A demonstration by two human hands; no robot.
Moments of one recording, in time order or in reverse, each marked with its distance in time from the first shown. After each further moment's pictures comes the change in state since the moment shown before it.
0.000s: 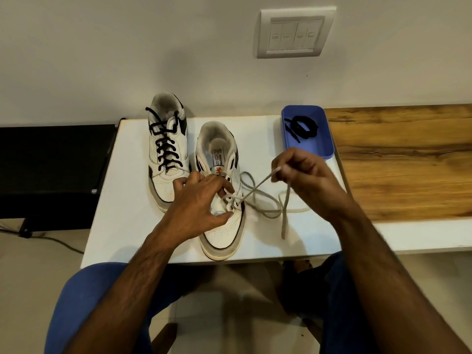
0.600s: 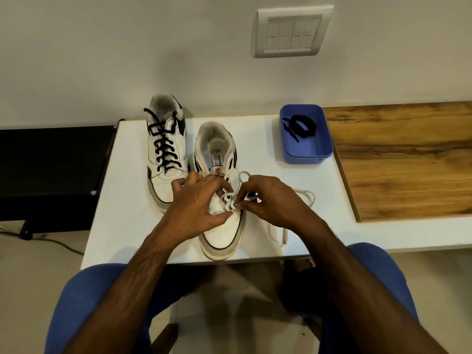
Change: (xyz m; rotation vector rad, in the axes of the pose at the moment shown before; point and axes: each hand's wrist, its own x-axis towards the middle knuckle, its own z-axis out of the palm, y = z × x) left_hand 0.000 0.000 0.000 -0.010 -0.007 -0.001; right_hand 0.015 0.035 0.046 -0.973 -0.110 0.122
